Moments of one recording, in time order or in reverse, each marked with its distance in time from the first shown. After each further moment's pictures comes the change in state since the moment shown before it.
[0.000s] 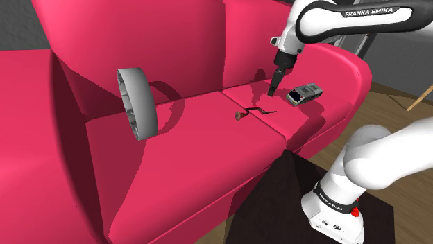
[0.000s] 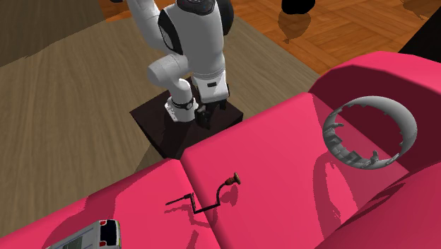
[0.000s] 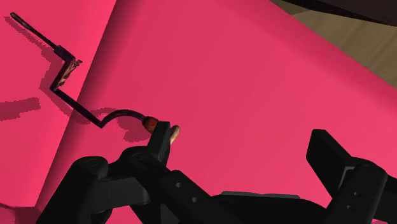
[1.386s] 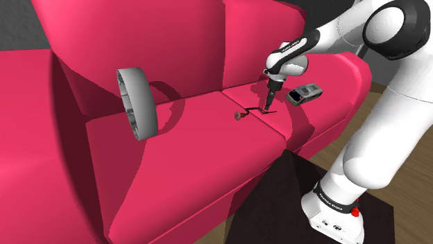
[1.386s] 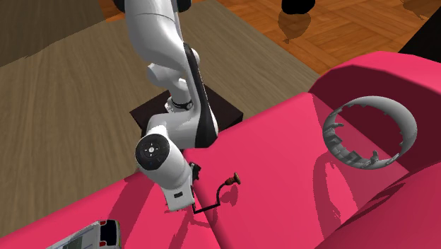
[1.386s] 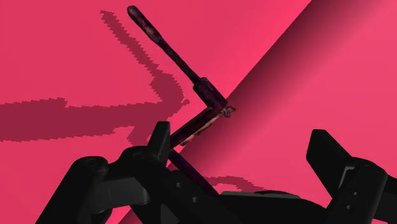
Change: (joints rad) arm -0.024 0.685 -0.362 0.173 0.187 0.421 -0.639
